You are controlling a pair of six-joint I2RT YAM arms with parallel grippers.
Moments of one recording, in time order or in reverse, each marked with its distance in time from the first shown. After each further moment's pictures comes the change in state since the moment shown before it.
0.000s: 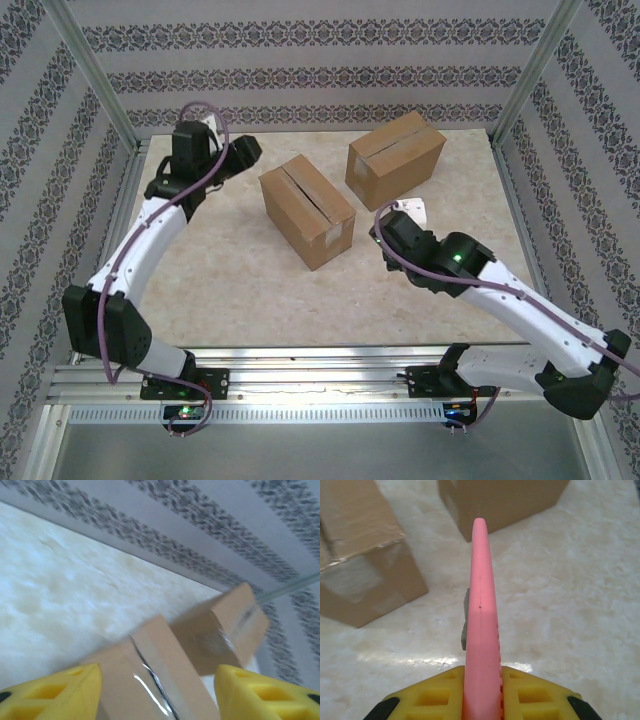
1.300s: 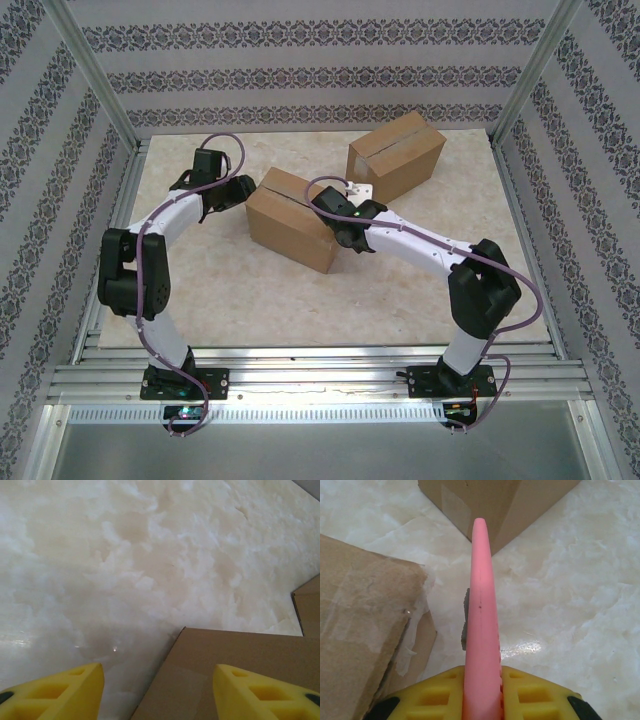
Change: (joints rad) left arm 0.068 0.277 -0.134 0.022 -0.006 0.111; right arm -0.103 0.611 0.123 0.358 0.028 0.154
